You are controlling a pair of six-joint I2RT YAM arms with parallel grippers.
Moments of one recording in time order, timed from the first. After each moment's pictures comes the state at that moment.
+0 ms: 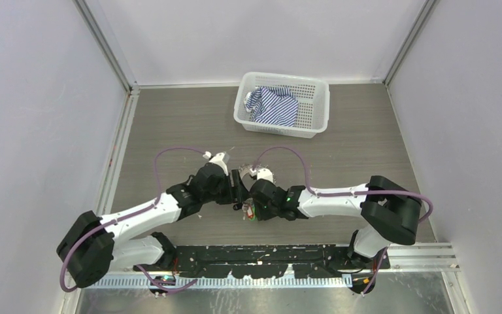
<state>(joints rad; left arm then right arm) -0.79 1.14 0.54 -0.06 0.07 -0.81 1.10 1.56 0.77 -0.20 0.20 0.70</state>
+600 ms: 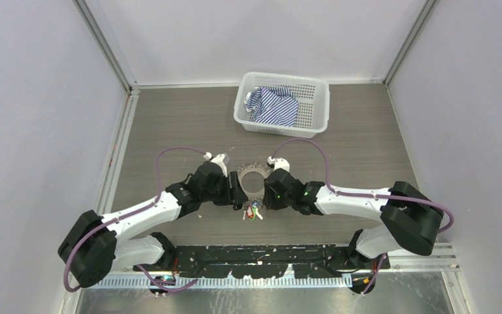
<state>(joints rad) -0.75 1.12 0.54 -0.13 0.11 -0.76 0.98 1.41 0.67 -0.12 0.17 0.71</state>
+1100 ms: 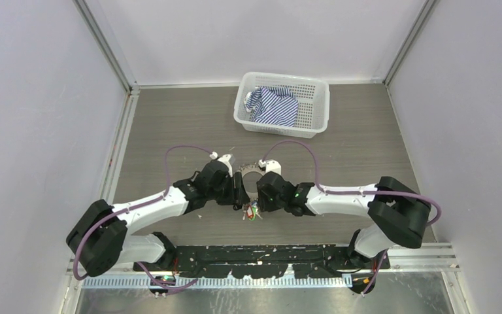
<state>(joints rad) -0.77 1.24 0.58 -0.14 0.12 -0.74 1.03 1.49 0.70 -0.10 0.21 0.68</state>
